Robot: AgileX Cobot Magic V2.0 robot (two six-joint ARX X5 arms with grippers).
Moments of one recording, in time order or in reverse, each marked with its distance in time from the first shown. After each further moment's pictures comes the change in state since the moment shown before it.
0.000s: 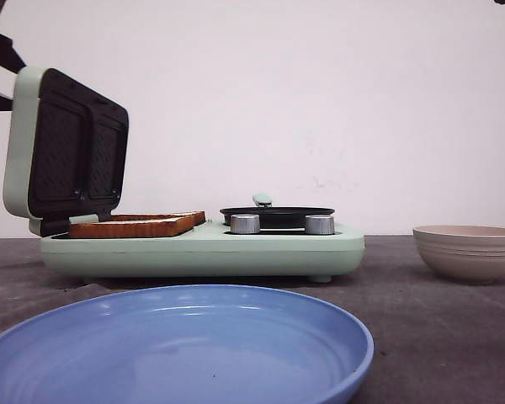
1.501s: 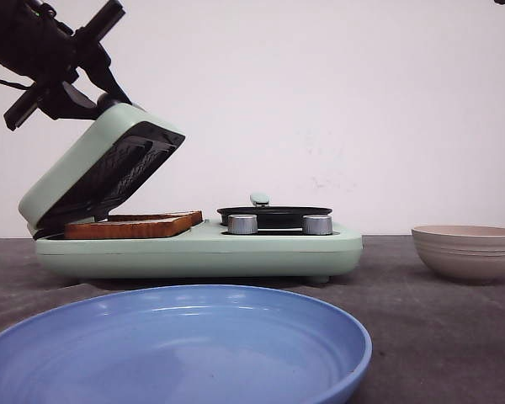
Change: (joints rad) left arm -0.359 -0.005 0.036 -0.193 -0.350 0.341; right arm 0.000 0.000 0.000 0.000 0.000 0.000
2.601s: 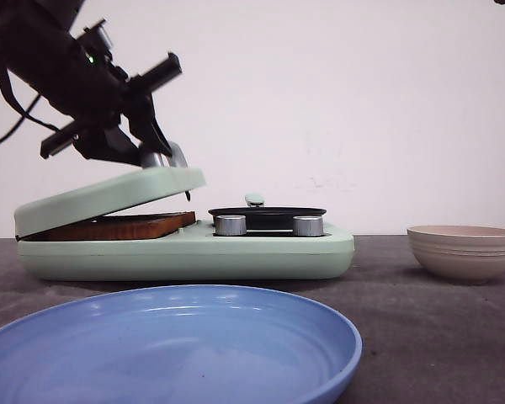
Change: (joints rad) left arm -0.134 0.113 0.005 -0.067 -0.092 0.201; right arm 0.000 0.000 0.000 0.000 0.000 0.000
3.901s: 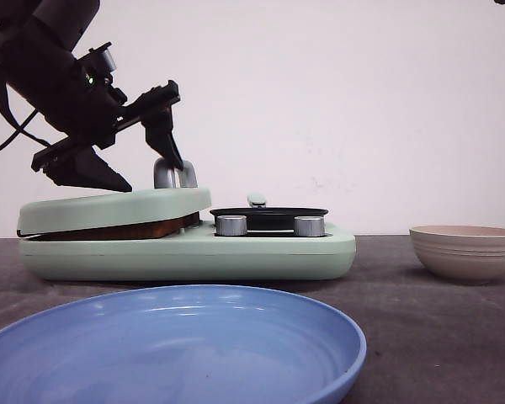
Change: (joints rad) left arm 0.002 0.021 0.020 -0.072 -0.012 0.042; right arm 0.000 0.000 0.000 0.000 0.000 0.000
